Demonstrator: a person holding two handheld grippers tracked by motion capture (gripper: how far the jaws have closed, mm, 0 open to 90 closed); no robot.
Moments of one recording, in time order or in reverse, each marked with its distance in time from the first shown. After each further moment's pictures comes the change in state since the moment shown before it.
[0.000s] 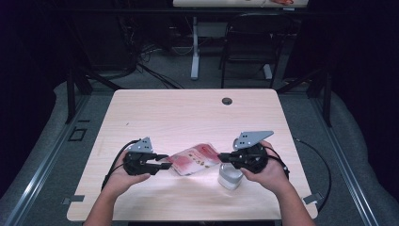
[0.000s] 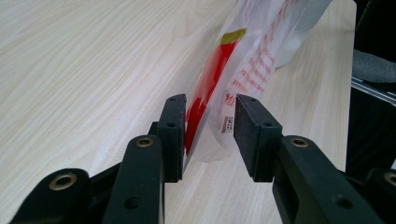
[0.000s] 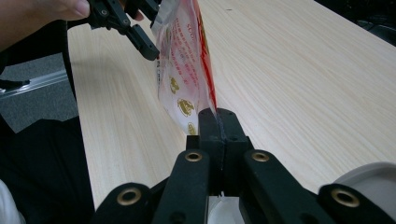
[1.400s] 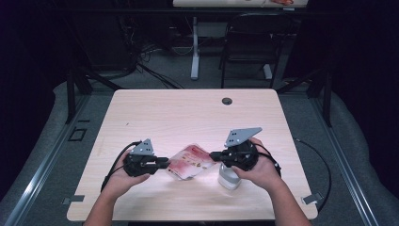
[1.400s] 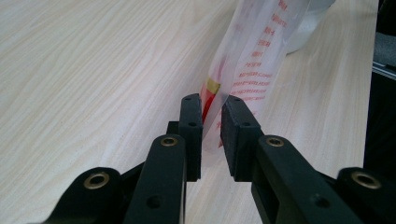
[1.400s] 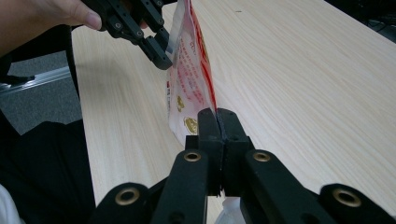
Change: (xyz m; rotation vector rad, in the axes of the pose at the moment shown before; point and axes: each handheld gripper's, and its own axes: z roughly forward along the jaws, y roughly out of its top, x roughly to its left) left arm -0.003 -0.003 0.002 0.053 0.044 0.025; right arm 0.007 0.018 0.017 0.014 0.021 -0.013
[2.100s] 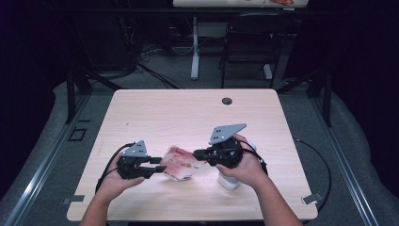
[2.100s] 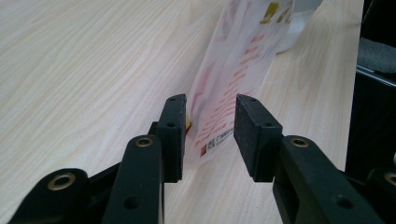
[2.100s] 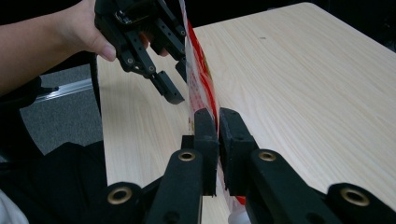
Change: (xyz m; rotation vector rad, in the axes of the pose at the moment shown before) left arm 0.000 -0.010 -0.016 -0.036 -0.019 -0.016; right arm 0.014 0.031 0.024 -0.051 0.079 -0.024
